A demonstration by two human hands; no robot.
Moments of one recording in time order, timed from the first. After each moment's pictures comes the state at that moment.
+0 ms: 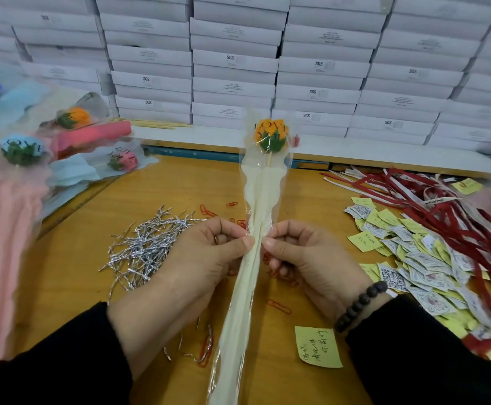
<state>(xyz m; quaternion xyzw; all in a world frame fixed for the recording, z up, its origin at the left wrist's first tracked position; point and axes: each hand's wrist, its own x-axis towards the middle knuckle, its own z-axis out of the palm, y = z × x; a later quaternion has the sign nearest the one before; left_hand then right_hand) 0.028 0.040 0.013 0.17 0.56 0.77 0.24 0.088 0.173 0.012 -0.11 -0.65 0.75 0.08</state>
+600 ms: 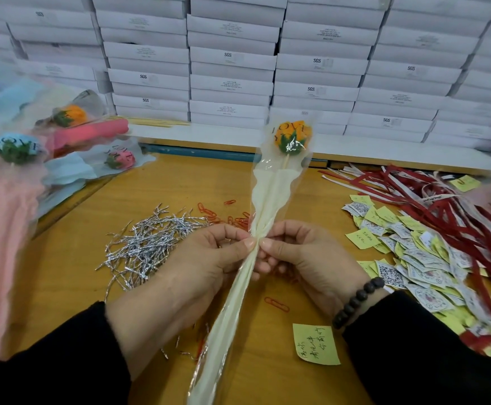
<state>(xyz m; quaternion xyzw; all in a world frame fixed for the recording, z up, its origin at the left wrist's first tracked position) 0.030 0.037 0.012 0.17 0.55 0.76 0.31 0.086 0.174 0.009 -0.11 -0.67 0.73 0.08</state>
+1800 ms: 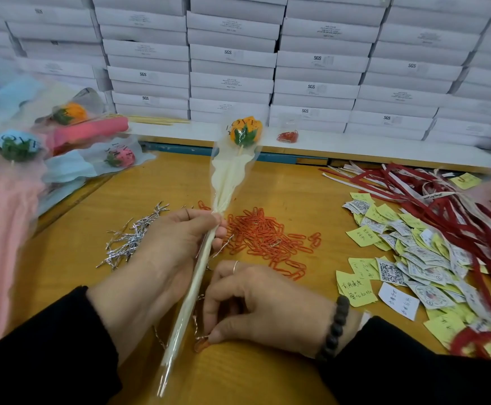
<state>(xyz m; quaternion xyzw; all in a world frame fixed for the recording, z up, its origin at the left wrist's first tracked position) 0.015 0.032 0.025 0.03 0.56 0.80 0.20 0.097 0.133 0.015 0.18 -0.92 0.33 -0.06</state>
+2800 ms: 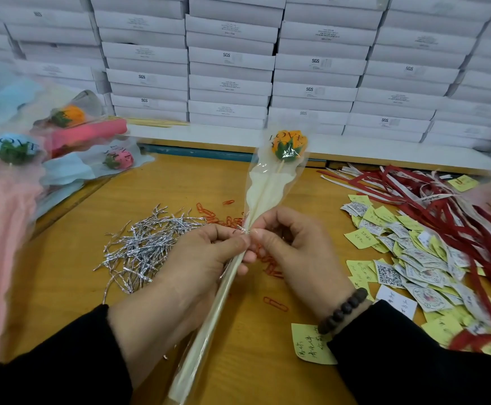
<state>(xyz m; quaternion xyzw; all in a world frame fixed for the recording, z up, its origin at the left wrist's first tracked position) 0.031 0.045 0.010 0.09 0.57 0.78 0.25 0.087 0.160 0.012 -0.01 -0.80 0.55 0.25</state>
